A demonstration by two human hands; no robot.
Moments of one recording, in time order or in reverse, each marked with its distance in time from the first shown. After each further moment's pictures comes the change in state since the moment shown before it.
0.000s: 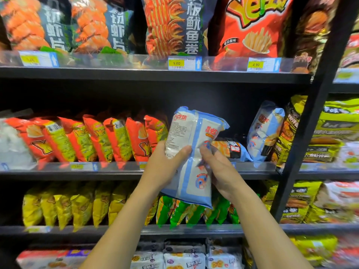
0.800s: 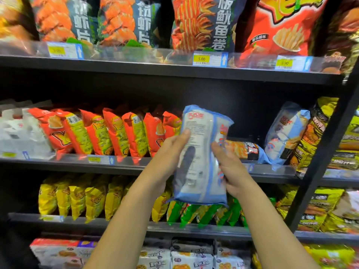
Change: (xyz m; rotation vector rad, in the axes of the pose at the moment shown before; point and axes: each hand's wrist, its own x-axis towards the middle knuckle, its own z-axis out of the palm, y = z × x) left_hand -0.005 0.010 -0.040 -0.268 -0.126 -0.195; right_hand 0.021 0.019 0.026 -0.032 0.087 0.051
